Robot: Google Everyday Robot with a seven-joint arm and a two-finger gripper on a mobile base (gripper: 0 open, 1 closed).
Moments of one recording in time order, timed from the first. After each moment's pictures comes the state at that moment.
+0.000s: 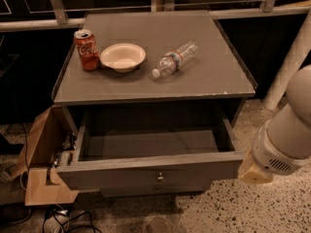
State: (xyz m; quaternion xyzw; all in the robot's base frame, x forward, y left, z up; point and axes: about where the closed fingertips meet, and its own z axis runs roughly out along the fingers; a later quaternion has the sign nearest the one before) arm 0.363 -0.224 0.782 -0.53 0.85 0.04 0.08
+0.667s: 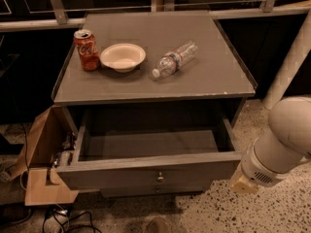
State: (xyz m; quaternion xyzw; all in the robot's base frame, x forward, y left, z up) arm 0.371 -0.226 0.710 -0.50 0.86 0.06 0.07
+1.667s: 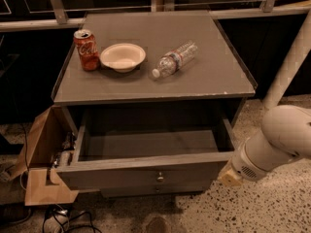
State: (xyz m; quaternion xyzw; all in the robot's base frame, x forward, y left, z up) arm 0.406 -0.212 0.673 -0.45 0.88 0.10 0.12
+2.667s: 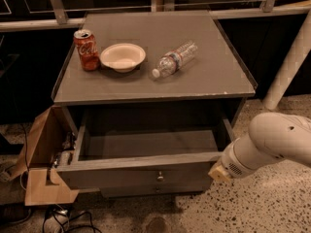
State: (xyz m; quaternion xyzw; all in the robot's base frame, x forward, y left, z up) arm 0.438 -0.200 0.645 -0.41 0.89 0.09 0.15
